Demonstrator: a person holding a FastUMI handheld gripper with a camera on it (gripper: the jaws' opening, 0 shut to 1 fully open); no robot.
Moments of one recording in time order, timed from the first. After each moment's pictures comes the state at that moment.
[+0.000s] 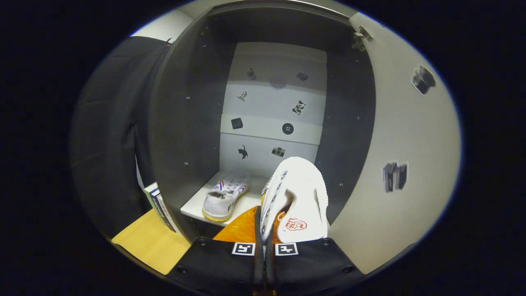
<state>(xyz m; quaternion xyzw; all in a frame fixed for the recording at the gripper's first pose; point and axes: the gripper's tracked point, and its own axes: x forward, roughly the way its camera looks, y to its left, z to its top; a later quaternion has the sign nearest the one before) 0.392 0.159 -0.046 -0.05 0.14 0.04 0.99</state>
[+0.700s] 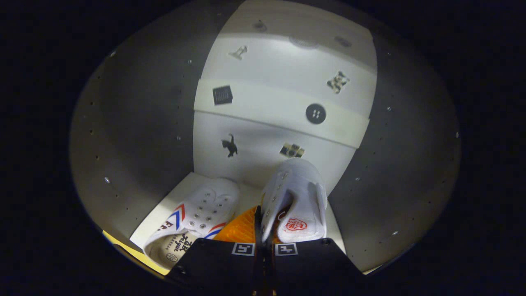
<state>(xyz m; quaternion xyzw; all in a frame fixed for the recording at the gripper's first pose) 0.554 0.178 -0.124 -0.10 0.24 0.05 0.96</state>
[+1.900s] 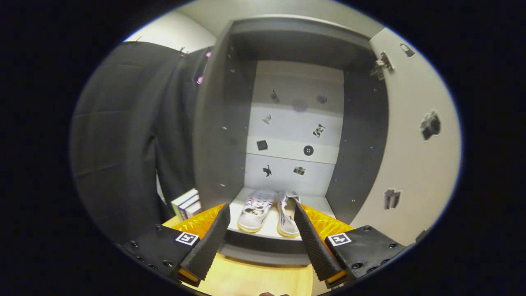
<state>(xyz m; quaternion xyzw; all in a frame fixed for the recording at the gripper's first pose) 0.269 0.219 0.017 -0.02 0.09 0.12 0.99</state>
